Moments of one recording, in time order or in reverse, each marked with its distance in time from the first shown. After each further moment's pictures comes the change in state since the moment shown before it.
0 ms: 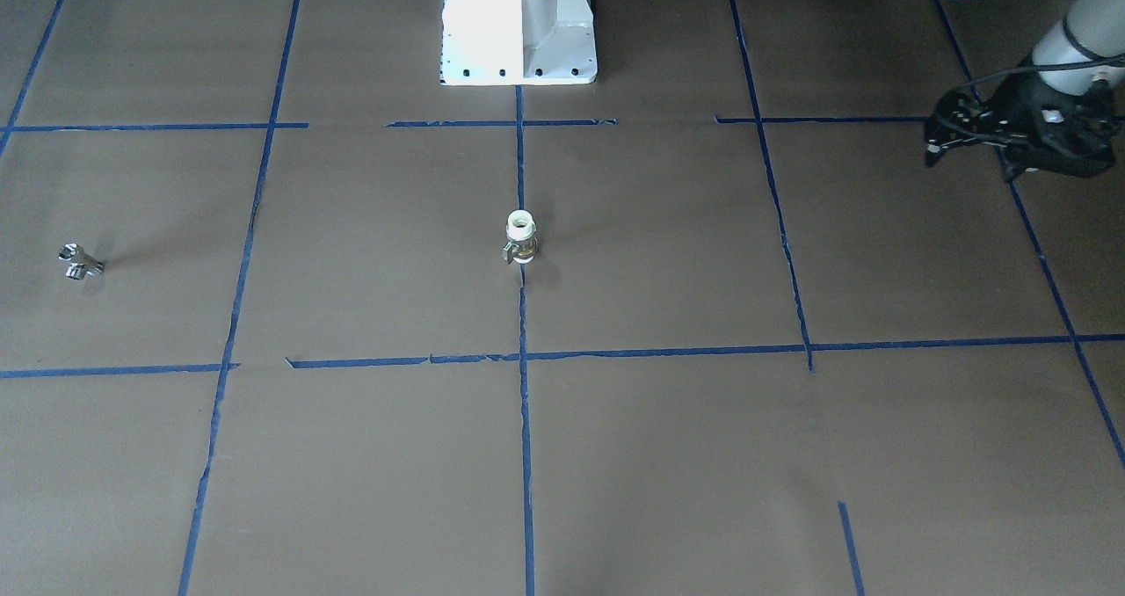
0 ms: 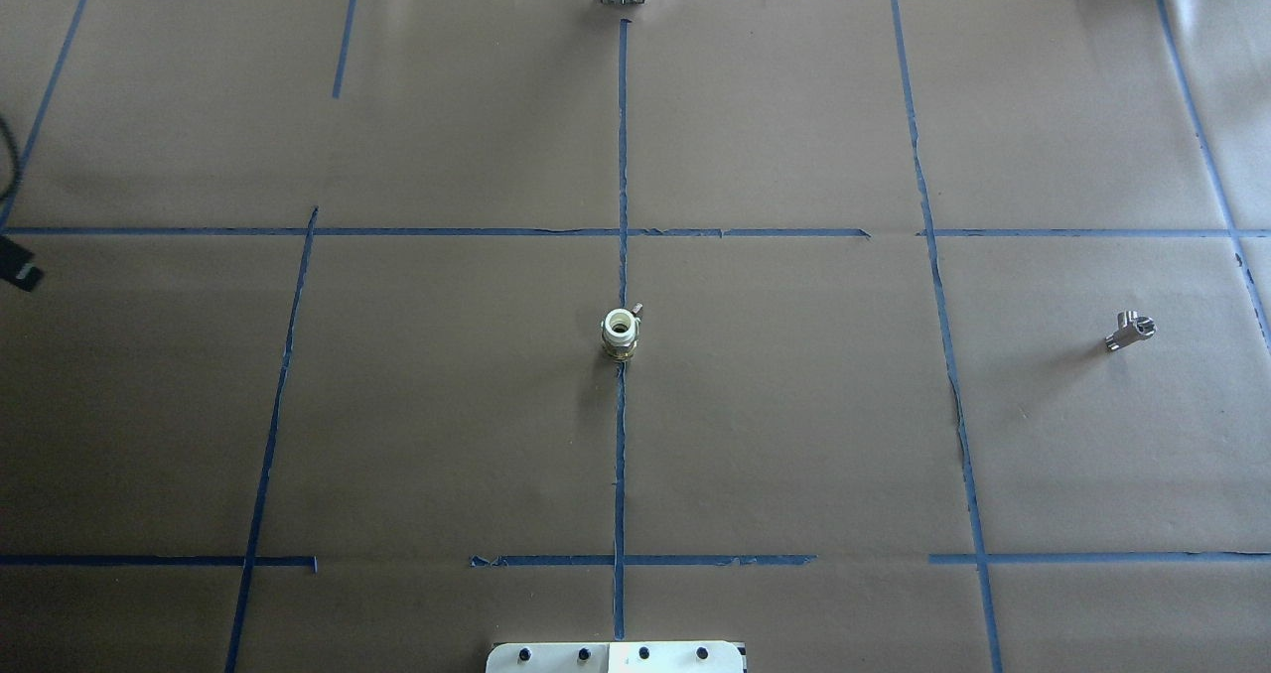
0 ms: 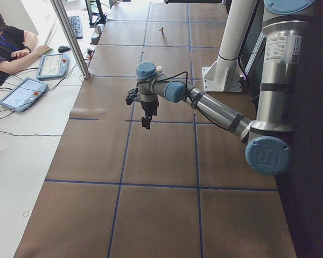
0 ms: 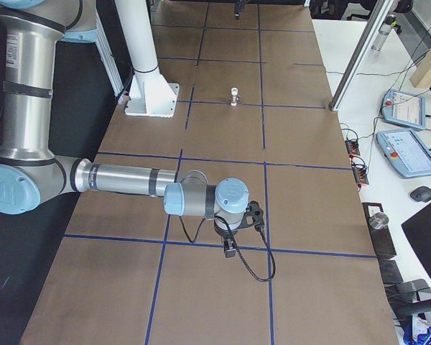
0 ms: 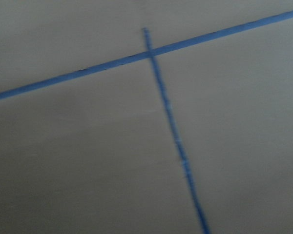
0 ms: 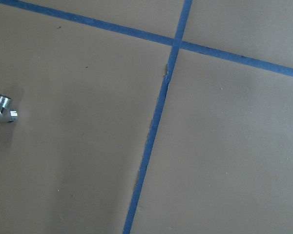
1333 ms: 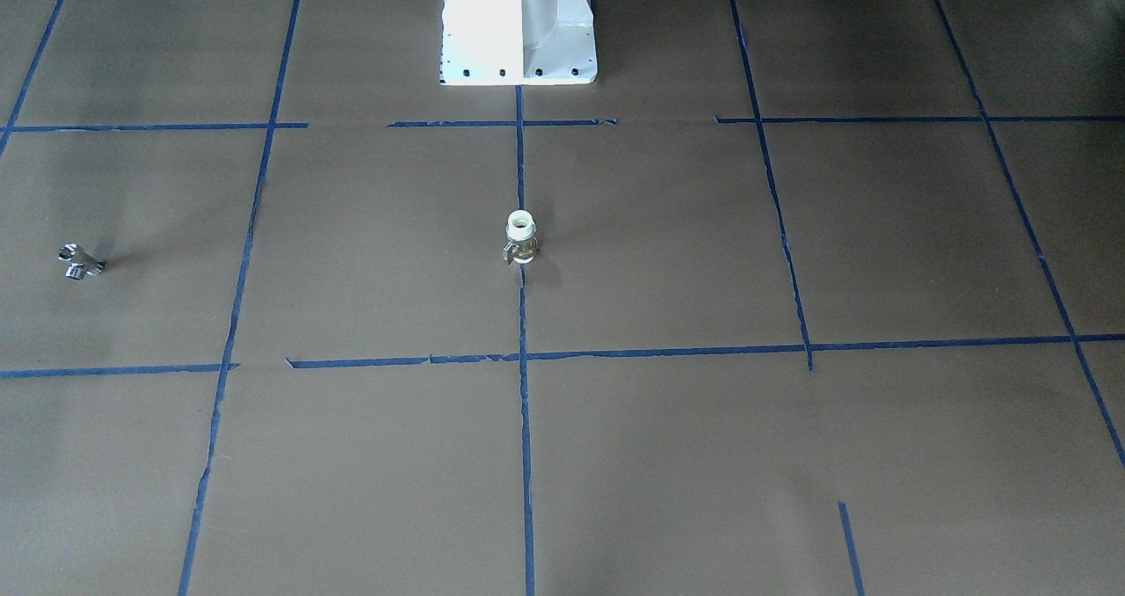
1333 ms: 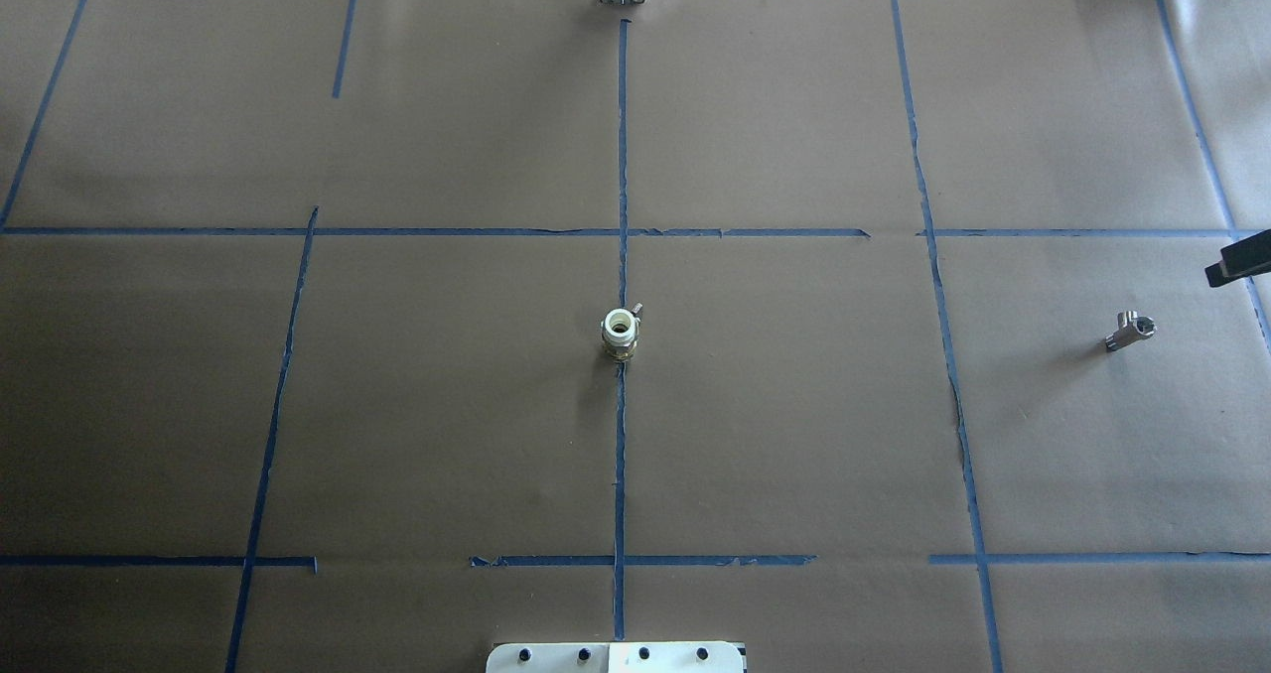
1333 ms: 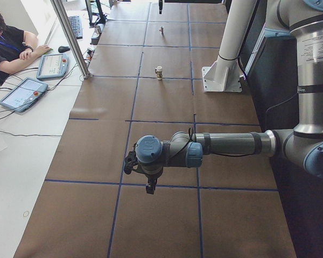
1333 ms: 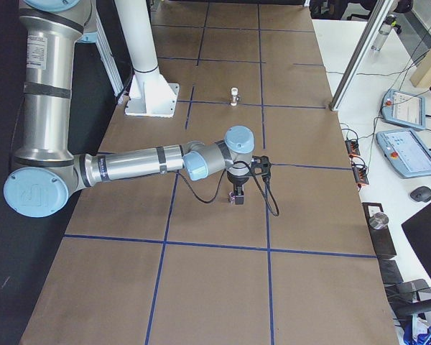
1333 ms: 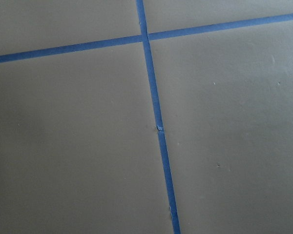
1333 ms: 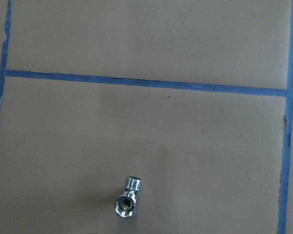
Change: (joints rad) left arm -0.328 0.145 0.299 -0.160 -0.161 0.306; right arm -0.340 0.016 0.162 0.274 -0.103 0.723
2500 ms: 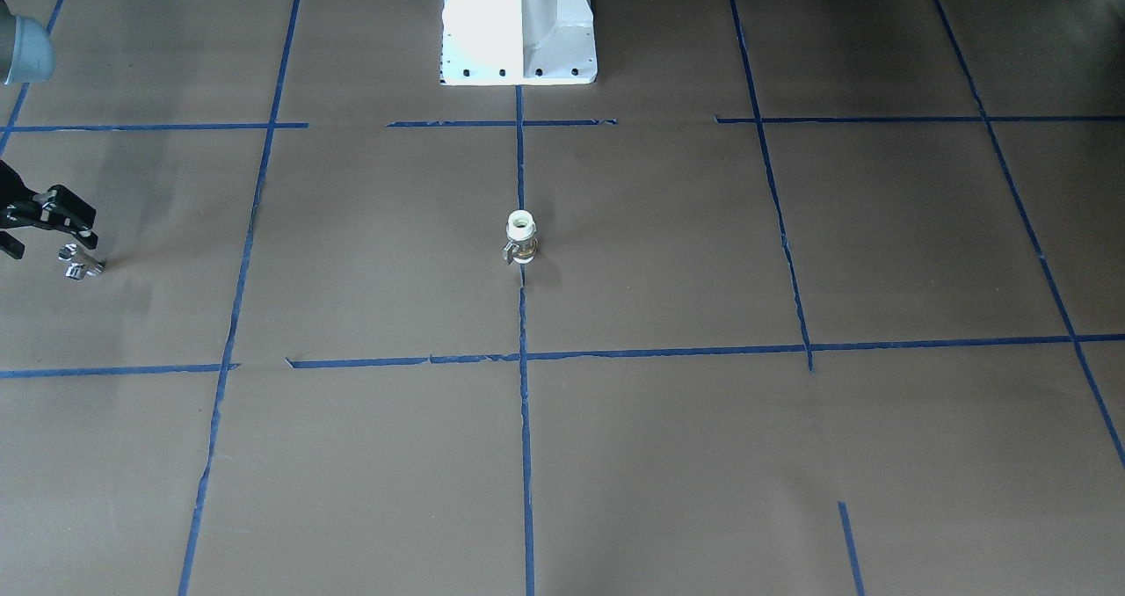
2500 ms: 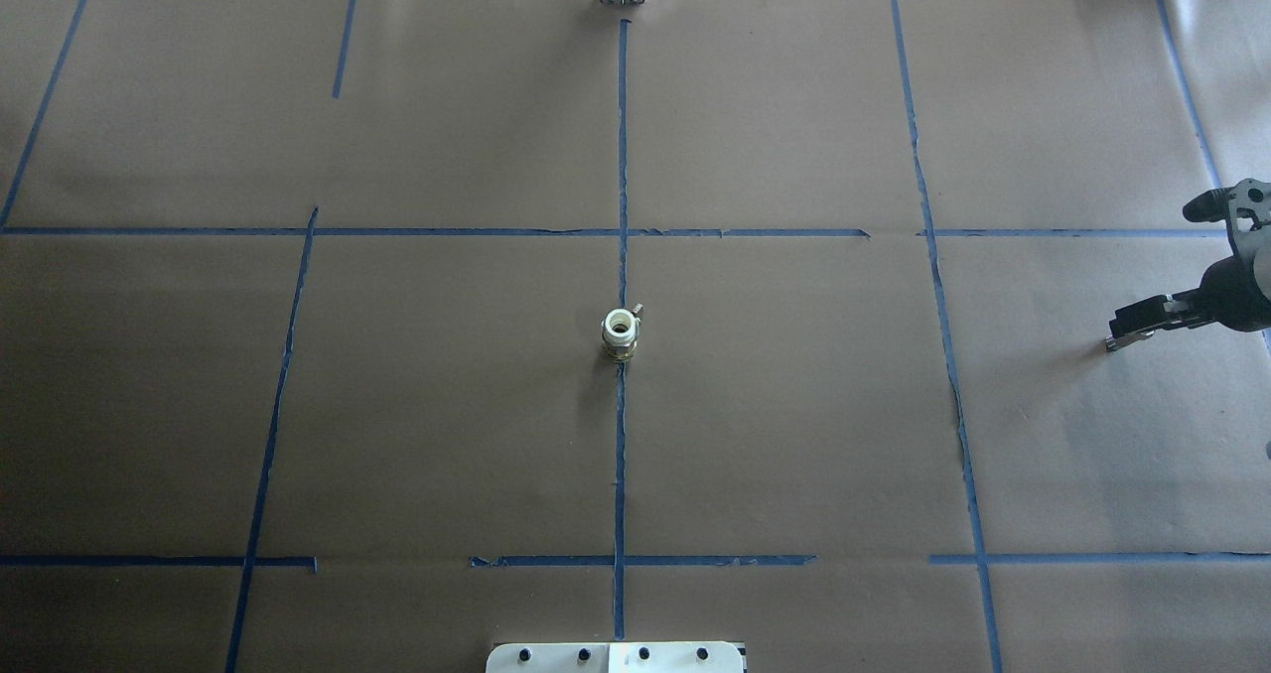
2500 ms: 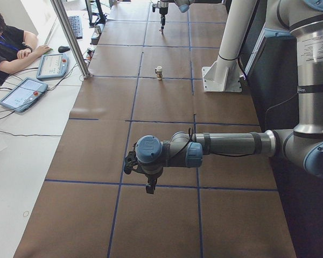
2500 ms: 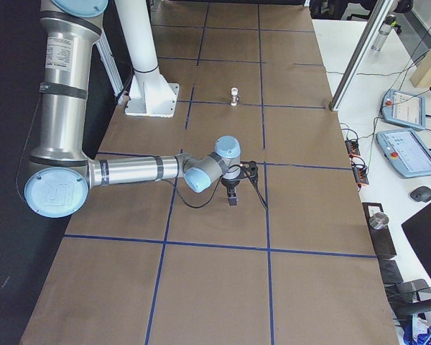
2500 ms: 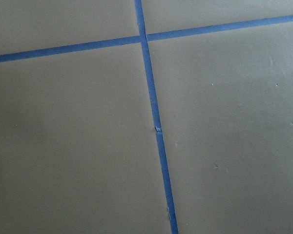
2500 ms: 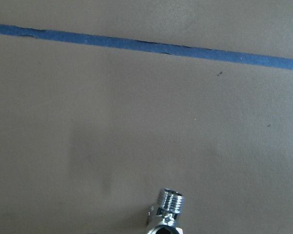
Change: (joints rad) left arm 0.000 0.001 0.001 -0.001 -0.001 -0.001; right arm -0.208 -0.006 -0.117 0.266 -0.130 0.185
